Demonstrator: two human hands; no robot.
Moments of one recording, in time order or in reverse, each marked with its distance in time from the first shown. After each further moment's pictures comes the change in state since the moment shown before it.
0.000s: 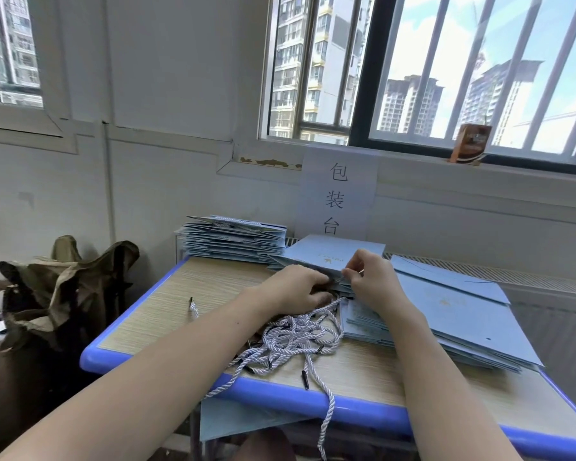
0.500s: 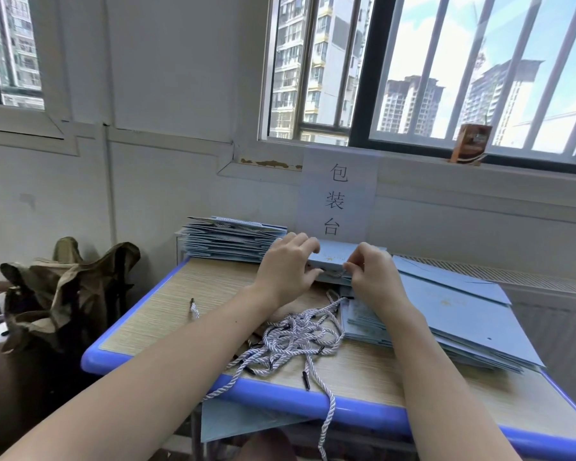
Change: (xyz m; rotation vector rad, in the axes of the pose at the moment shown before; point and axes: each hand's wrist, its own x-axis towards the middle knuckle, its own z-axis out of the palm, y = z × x) left_hand 0.002 -0.009 -0.007 0.106 0.519 0.017; right_hand -0.002 -0.005 -0.002 -0.040 0.123 -0.110
